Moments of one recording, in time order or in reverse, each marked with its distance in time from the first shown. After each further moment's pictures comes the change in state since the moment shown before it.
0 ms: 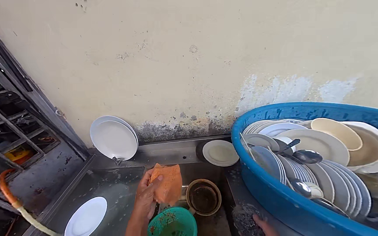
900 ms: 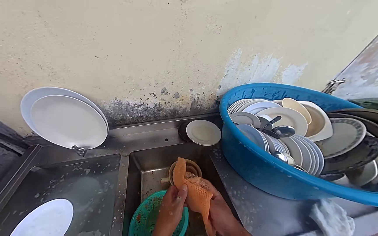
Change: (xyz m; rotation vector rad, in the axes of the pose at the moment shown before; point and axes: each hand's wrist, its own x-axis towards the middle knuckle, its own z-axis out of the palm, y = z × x) left_hand -0.029 -0.073 -0.010 0.413 -0.347 -0.503; right_hand -0.014 0.030 0.161 0.062 -0.264 -0.322
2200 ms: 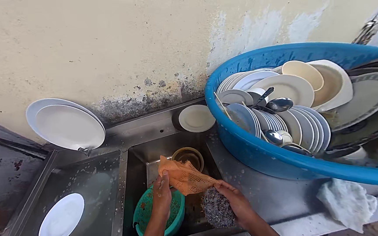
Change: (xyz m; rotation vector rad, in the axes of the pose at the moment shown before) left_hand 0.025 -0.006 0.068 -0.232 0.311 0.058; right_hand -0.022 -0.020 -0.123 -0.073 0.136 0.208
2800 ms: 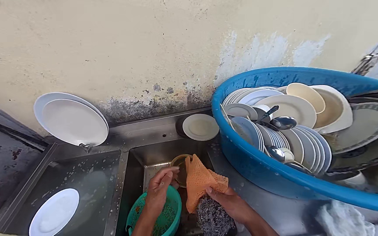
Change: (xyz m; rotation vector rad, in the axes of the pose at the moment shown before) left_hand 0.012 0.022 -0.024 0.089 -0.343 0.457; right_hand 0.006 -0.051 0.029 -0.138 -0.283 -0.124
